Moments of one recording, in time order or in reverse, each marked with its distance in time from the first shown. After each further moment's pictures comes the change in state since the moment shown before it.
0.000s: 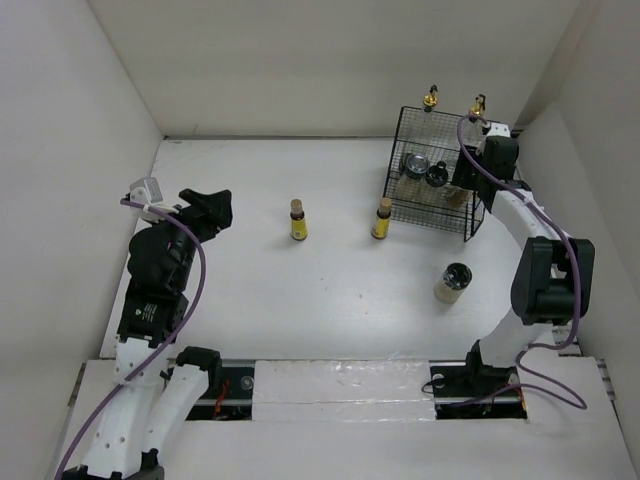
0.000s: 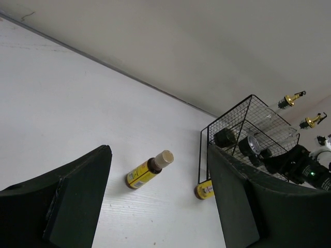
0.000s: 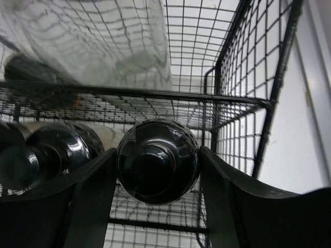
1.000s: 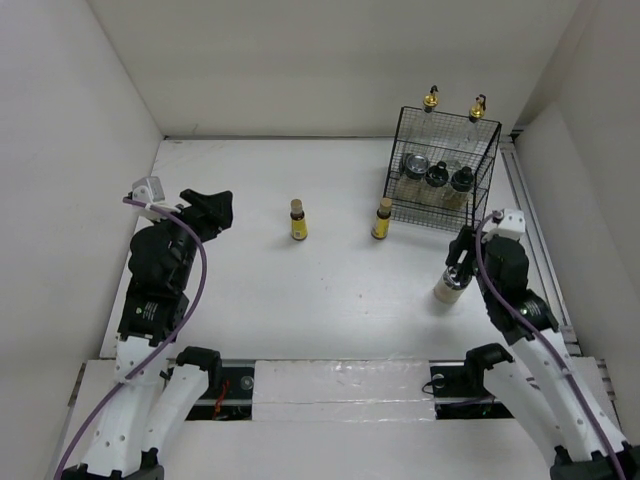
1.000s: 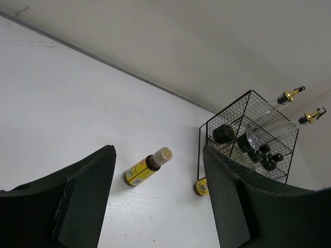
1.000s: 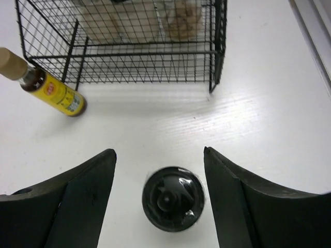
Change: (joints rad) left arm 0.000 0.006 0.000 0.001 0.017 0.001; right arm 0.328 -1.059 -0.649 -0.275 0.262 0.194
